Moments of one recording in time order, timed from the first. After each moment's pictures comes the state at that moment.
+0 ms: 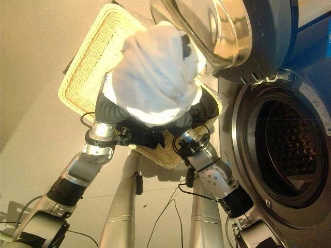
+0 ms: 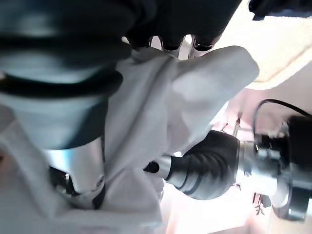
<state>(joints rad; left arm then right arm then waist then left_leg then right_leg) -0.71 0.54 -0.35 0.02 0.34 -0.54 0.52 -0.60 -0.36 0.41 -0.11 1.21 -0.04 0.25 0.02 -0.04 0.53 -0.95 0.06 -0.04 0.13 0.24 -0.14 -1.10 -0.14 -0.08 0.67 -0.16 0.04</state>
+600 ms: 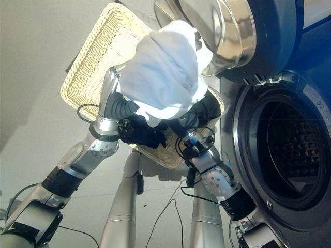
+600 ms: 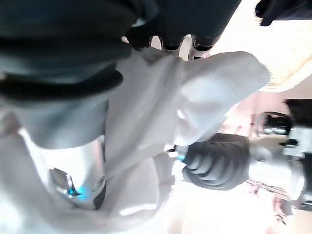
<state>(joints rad) -0.77 0.59 -0.41 0.06 0.54 -0.37 0.70 -0.58 -0.37 0.40 -0.11 1.23 -0.19 0.24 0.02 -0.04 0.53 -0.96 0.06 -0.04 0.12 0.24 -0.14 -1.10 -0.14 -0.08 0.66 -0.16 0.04</state>
